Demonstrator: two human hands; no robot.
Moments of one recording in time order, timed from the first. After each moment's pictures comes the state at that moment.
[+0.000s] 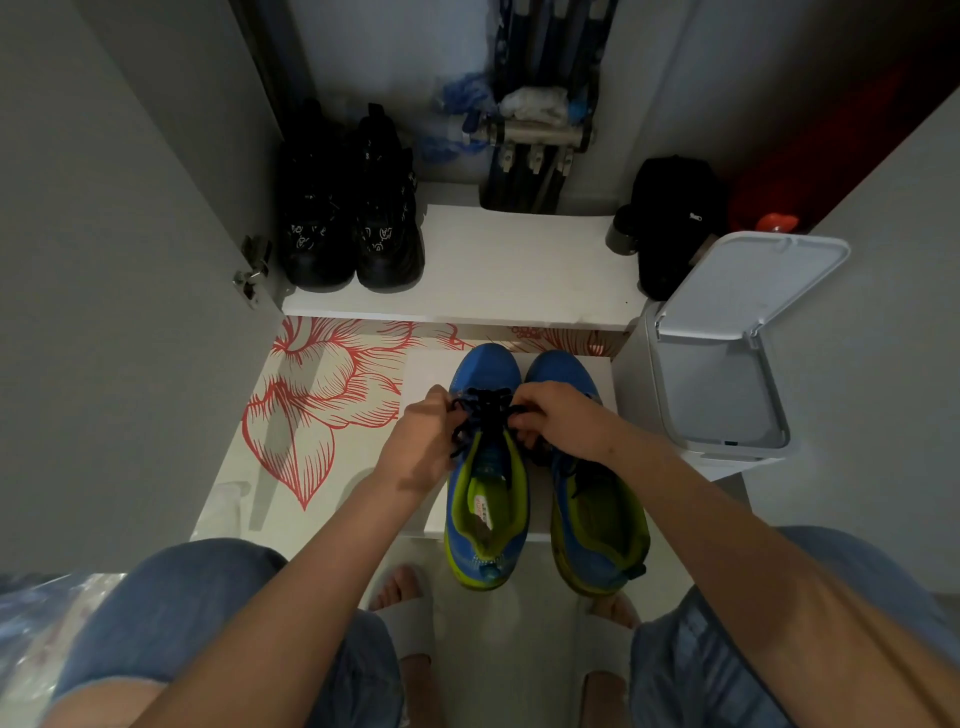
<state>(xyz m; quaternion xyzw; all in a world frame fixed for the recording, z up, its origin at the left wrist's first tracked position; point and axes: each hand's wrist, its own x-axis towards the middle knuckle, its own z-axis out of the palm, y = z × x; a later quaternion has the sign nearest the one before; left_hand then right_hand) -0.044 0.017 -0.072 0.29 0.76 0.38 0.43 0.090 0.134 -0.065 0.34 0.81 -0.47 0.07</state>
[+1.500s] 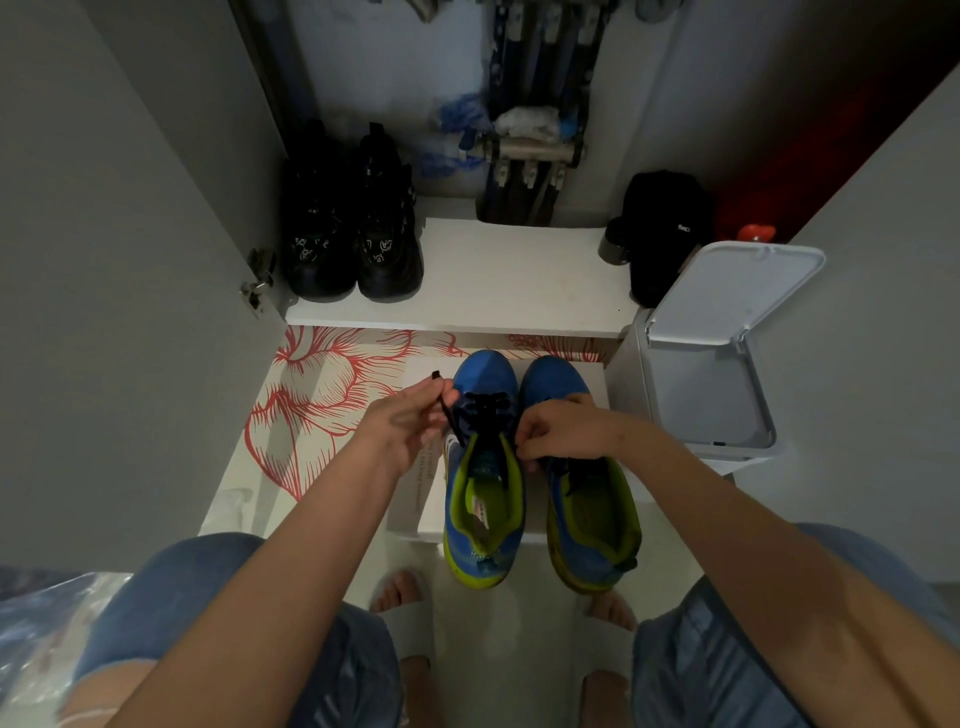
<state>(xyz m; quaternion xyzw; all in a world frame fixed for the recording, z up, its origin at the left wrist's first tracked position) -0.067 0.020 -0.053 0.00 0.56 0.58 0.59 0.100 0.138 -0.048 0.30 0.86 -0.35 0.24</state>
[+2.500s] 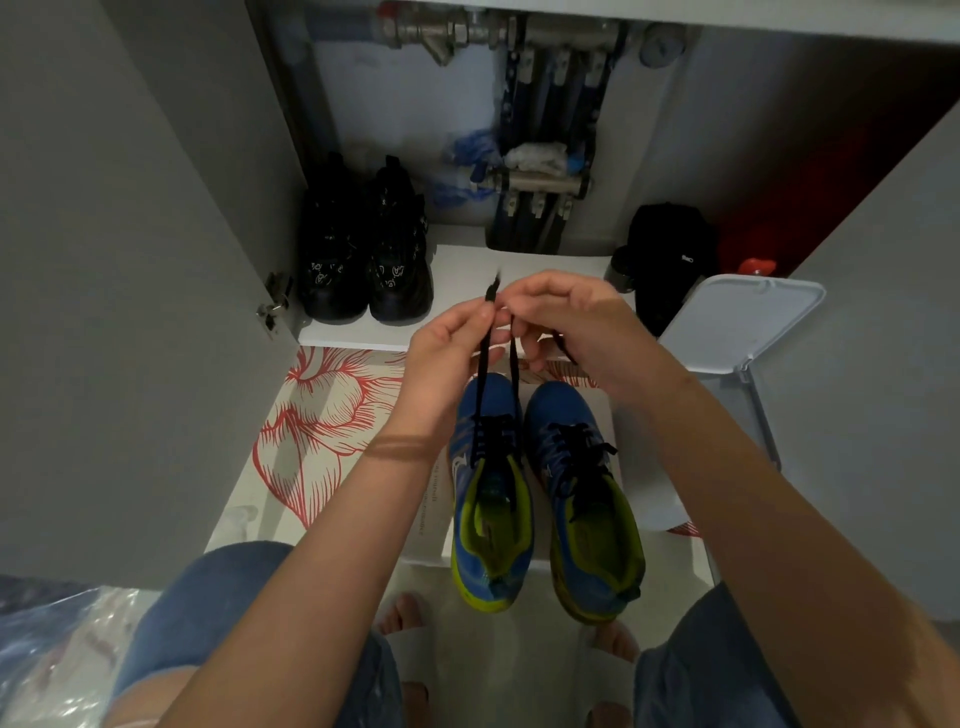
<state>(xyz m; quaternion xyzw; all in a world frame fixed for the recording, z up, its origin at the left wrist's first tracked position) -0.042 0.055 0.026 0.24 0.56 0.66 0.43 0.071 0.146 0.061 0.25 0.67 -0.67 -0.20</state>
